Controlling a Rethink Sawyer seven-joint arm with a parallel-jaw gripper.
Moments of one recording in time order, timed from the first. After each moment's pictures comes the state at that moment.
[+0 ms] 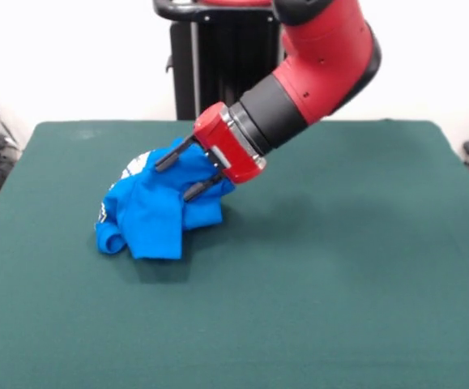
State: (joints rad) arm 0.52 0.15 -0.95 1.37 -0.03 0.32 2.33
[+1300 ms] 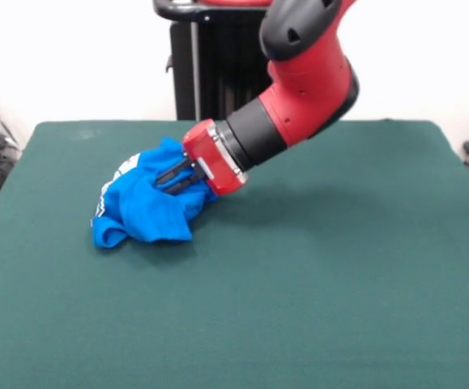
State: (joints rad) arm 0.53 0.29 -1.00 1.40 0.10 0.28 2.43
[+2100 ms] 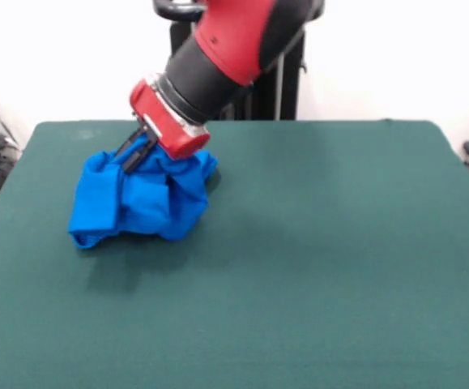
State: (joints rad) arm 0.22 -0.20 -0.75 1.47 0.04 0.33 2.43
